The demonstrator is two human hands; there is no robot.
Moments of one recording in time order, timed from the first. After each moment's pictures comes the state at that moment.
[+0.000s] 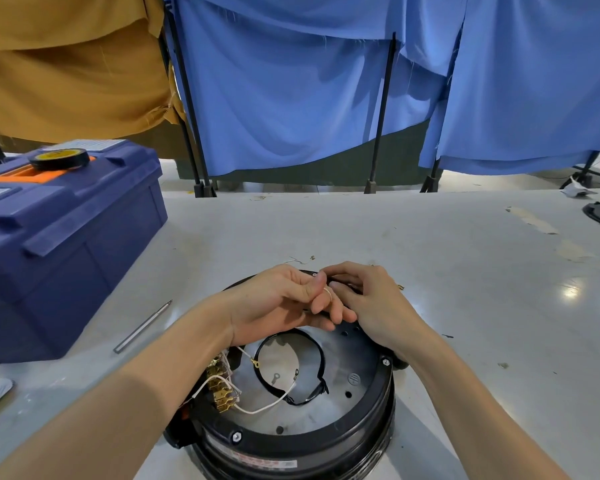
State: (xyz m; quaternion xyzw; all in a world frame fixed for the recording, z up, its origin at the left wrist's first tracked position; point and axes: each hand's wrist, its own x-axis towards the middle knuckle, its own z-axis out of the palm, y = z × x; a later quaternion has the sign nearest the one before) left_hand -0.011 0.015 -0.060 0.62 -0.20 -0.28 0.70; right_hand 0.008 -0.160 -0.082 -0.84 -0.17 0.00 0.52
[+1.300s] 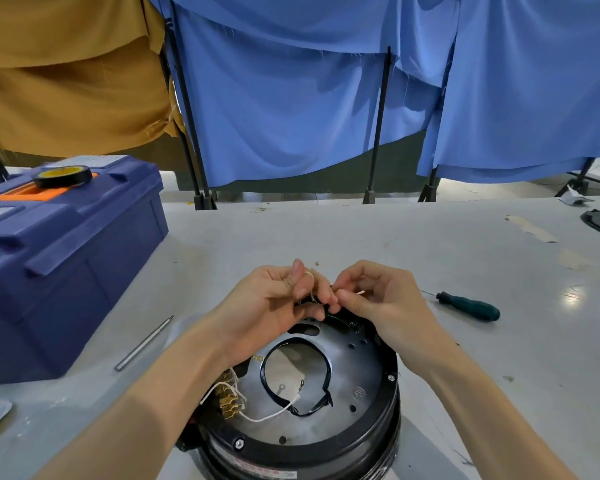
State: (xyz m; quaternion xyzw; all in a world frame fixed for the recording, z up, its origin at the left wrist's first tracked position) left_hand -0.019 0.019 -0.054 0.56 -0.20 -0.15 0.79; right_hand -0.006 -0.168 -0.065 -0.72 -0.24 -0.01 0.65
